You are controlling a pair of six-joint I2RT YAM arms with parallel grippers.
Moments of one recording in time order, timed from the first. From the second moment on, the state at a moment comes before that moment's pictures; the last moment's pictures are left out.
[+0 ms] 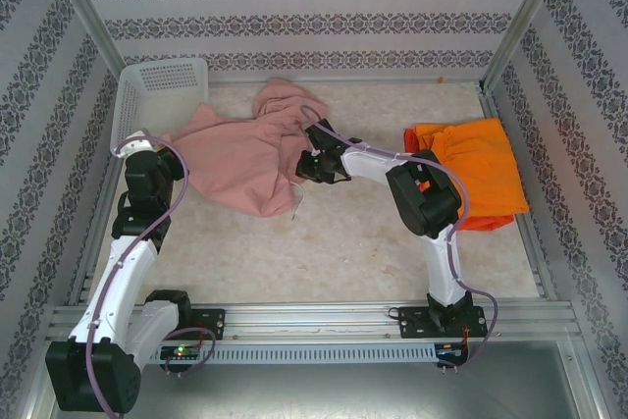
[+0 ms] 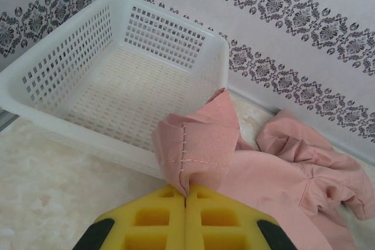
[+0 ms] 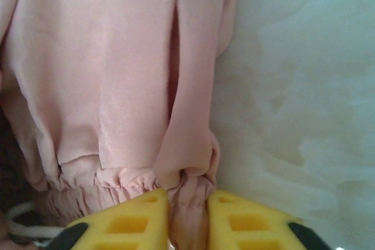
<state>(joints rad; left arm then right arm) 0.03 0.88 0.67 -0.11 -0.20 -0.44 0.58 2.14 1.47 -0.34 -0.24 0.79</state>
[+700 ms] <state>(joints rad) 0.04 0.75 0.65 -0.21 -0.13 -0.46 0.14 1.75 1.54 -0.66 -0.16 0.42</state>
